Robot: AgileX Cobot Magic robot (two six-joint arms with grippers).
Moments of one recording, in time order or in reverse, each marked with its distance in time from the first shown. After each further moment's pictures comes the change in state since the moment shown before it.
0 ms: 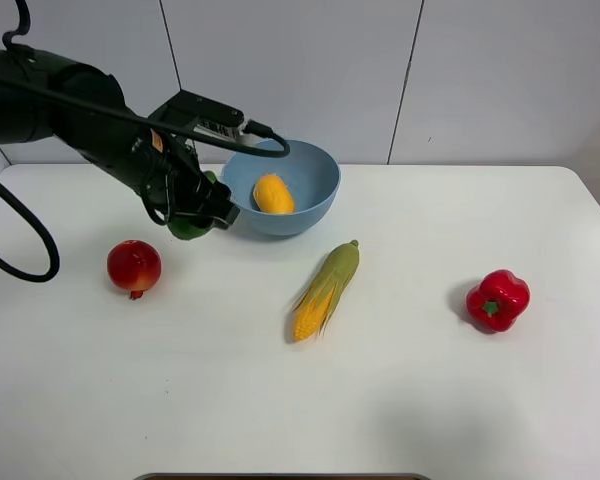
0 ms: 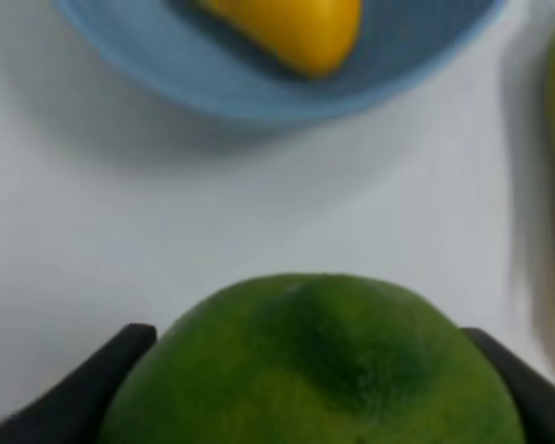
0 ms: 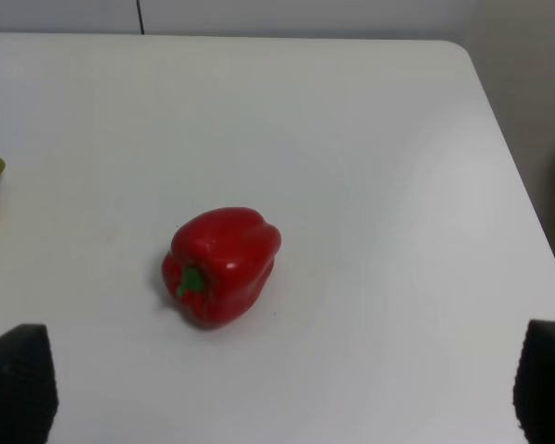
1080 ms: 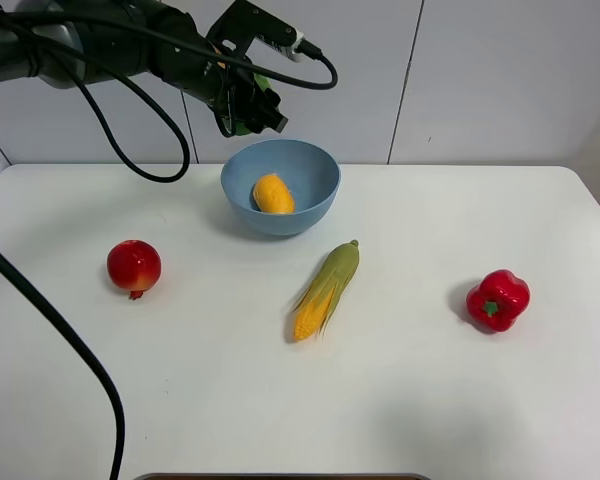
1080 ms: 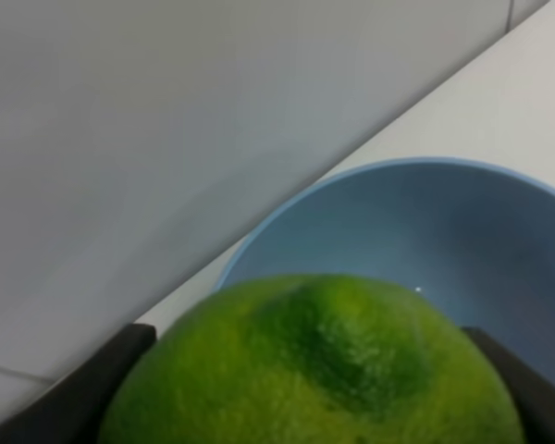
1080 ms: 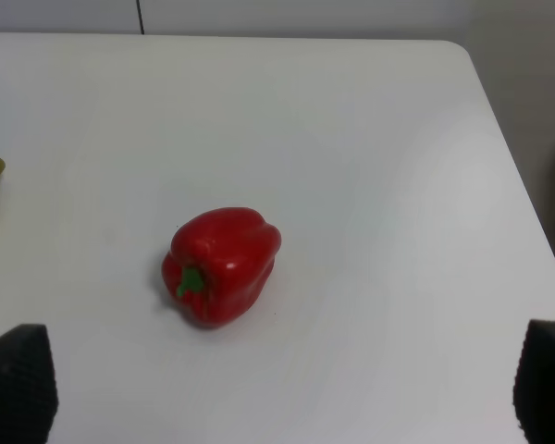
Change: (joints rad) left arm 0.024 0.357 -0.513 0.129 -0.160 0.093; right arm 0.000 0.000 0.000 0.000 0.000 0.000
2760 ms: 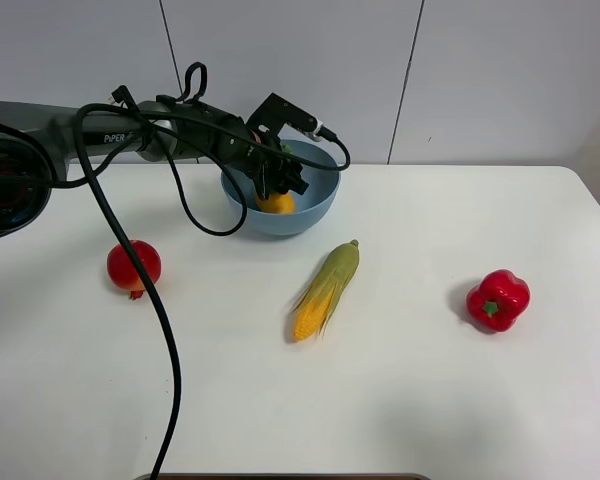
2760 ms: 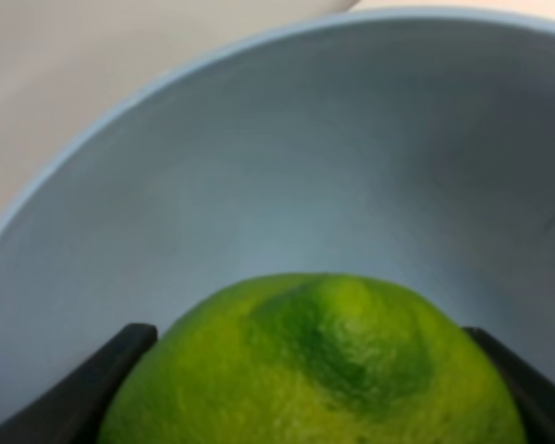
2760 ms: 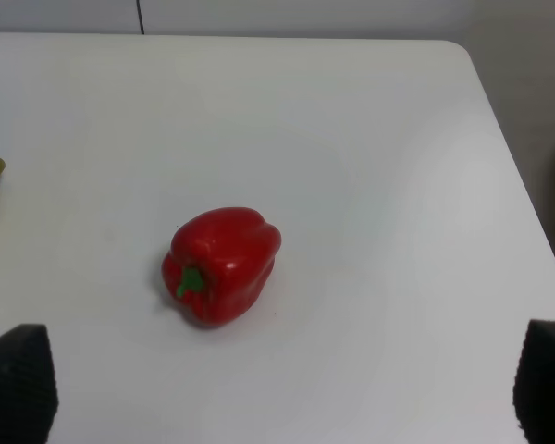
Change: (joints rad) left arm 0.000 0.288 -0.041 -0.060 -0.184 0.025; right arm 0.000 0.000 0.000 0.000 0.000 0.000
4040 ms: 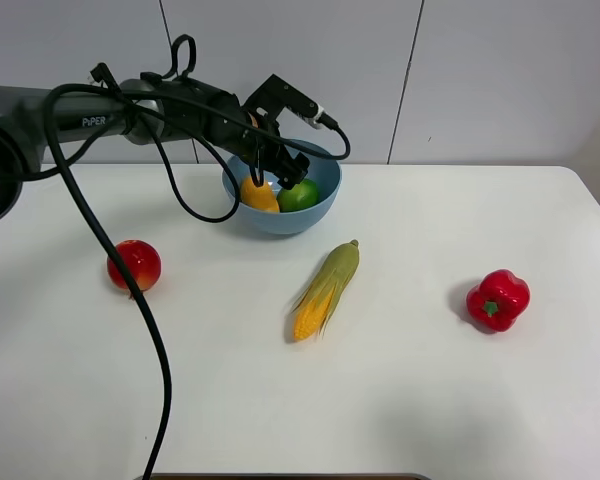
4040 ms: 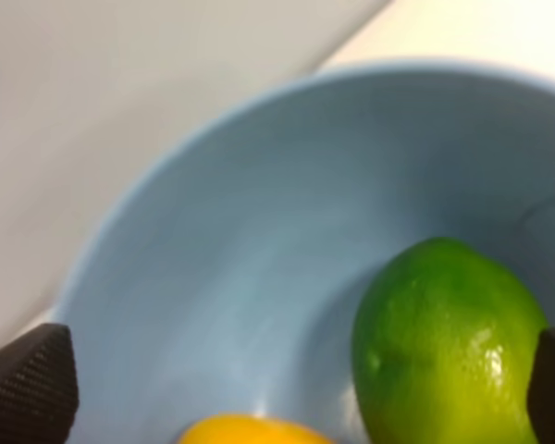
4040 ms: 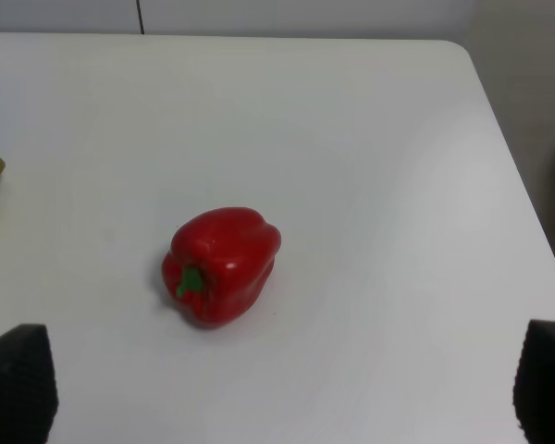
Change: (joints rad) left arm -0.003 -0.089 -0.001 -0.001 0.081 0.059; right arm 0.000 0.000 0.000 0.000 0.000 0.000
